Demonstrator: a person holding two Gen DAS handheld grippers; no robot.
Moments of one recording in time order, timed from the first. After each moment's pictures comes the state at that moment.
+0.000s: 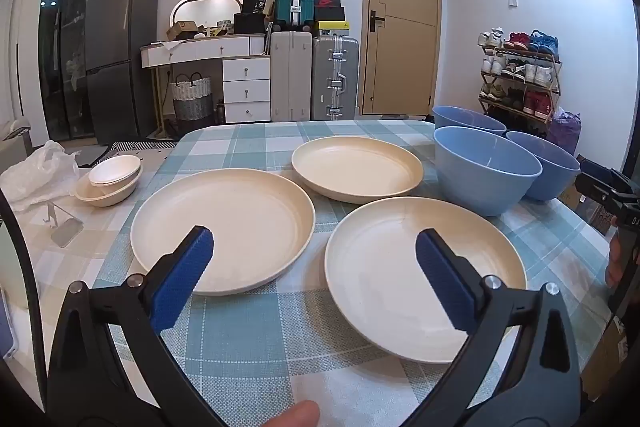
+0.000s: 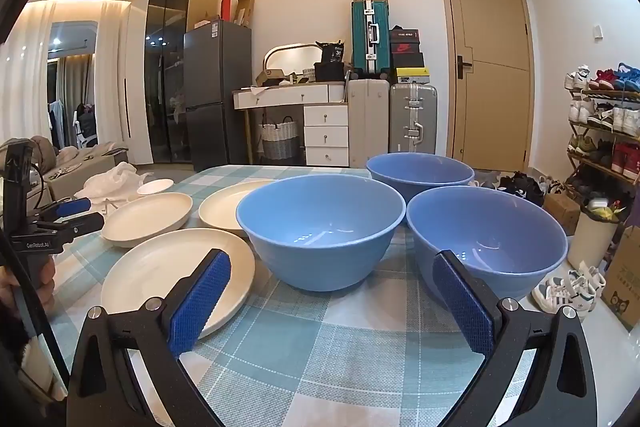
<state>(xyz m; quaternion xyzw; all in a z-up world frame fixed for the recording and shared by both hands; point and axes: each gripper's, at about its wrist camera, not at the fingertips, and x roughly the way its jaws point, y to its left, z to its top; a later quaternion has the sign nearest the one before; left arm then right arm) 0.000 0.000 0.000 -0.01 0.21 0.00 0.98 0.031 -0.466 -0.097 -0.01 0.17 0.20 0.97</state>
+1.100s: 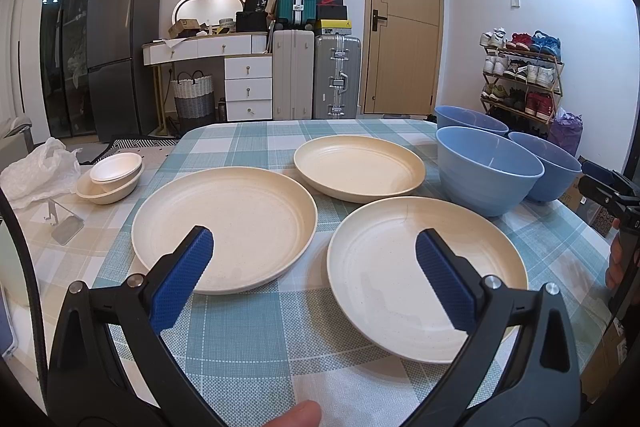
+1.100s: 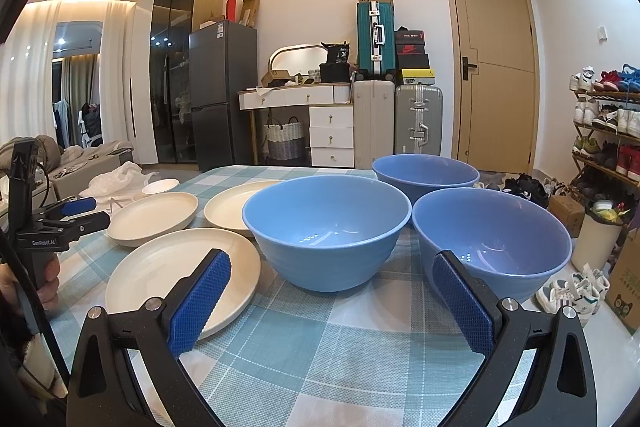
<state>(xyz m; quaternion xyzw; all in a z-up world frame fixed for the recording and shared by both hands) 0.000 0.000 0.000 -0.02 0.22 0.00 0.98 0.032 -0.467 -0.098 -0.01 0.17 0.20 0.97</state>
